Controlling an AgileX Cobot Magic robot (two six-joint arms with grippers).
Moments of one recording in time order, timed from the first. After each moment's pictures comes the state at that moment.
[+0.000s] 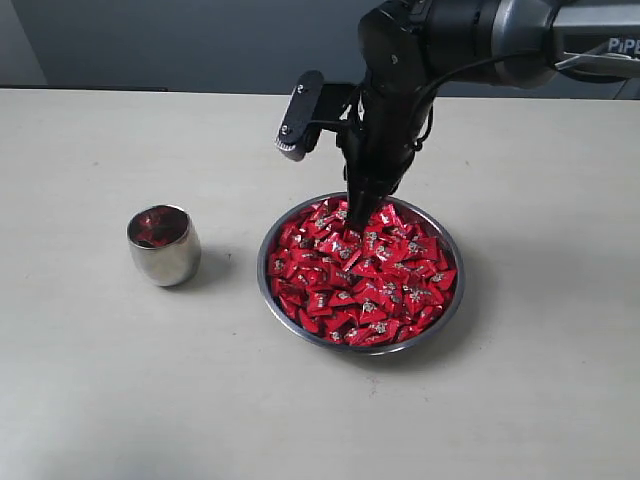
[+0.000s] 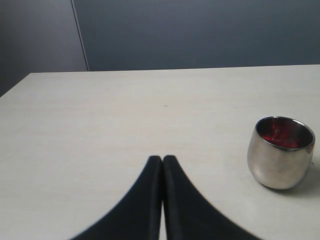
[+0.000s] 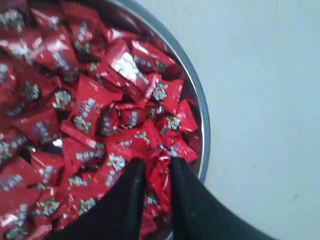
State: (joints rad) left arm 0.17 0.00 0.00 0.04 0.29 -0.02; right arm 0.76 1.97 -1.50 -0.19 0.87 -0.58
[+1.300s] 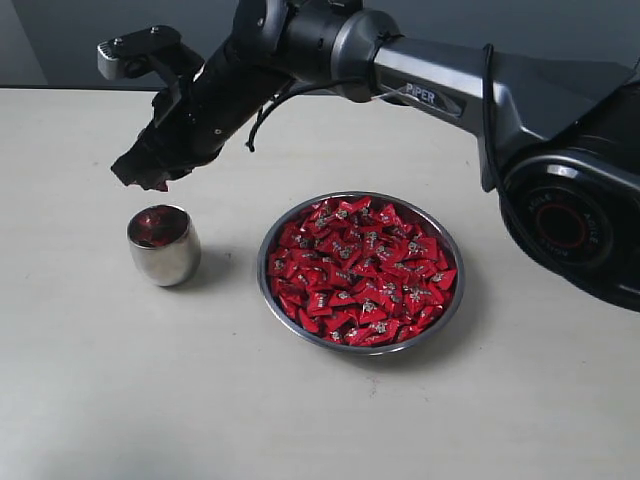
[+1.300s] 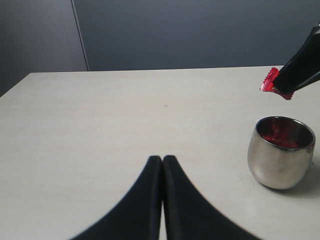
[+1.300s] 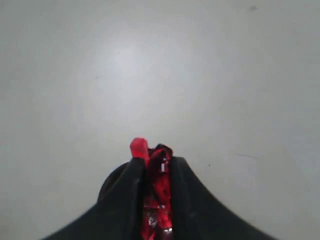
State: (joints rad) left arm 0.17 0.00 0.00 0.04 0.29 -0.02; right arm 0.86 2.35 -2.09 0.62 0.86 -0.62
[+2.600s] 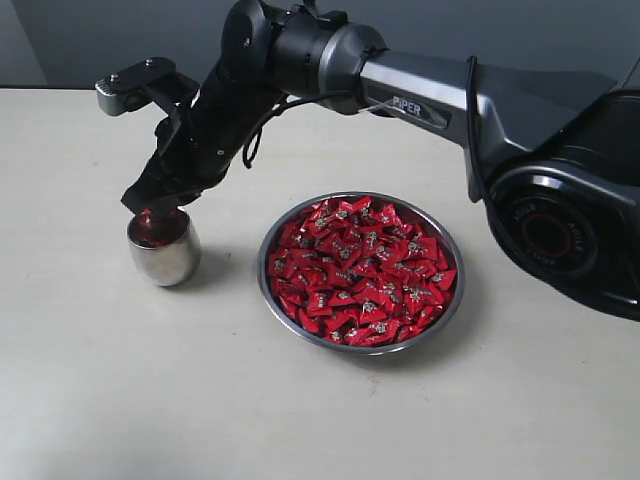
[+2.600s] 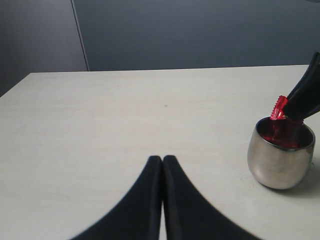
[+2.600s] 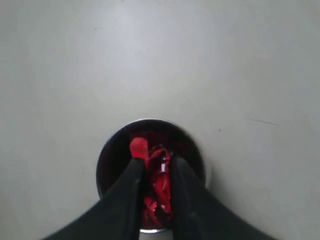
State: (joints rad) left arm 0.17 0.00 0.00 0.04 0.29 -0.02; right arm 0.88 2.37 -2.09 0.52 0.93 -0.59
